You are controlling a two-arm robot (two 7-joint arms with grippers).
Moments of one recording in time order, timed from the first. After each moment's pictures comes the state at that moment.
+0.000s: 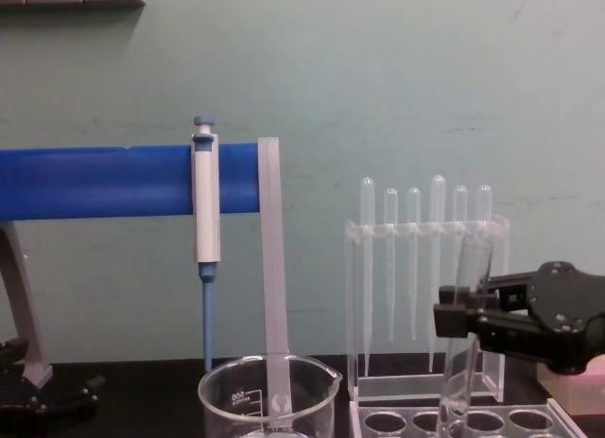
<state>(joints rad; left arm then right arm) -0.20 0.60 0.45 -1.41 -0.25 -0.12 0.03 0.44 0.66 -0.54 -1.44 0.56 -0.12 0.84</state>
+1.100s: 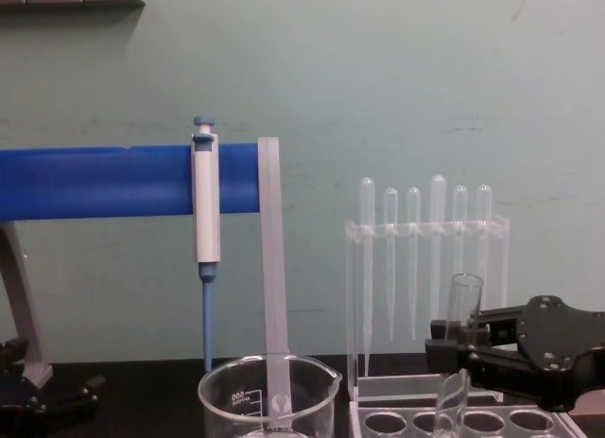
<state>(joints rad) -0.20 0.60 0.45 -1.41 -0.25 -0.12 0.03 0.44 0.62 -0.56 -1.37 0.54 -0.15 0.87</state>
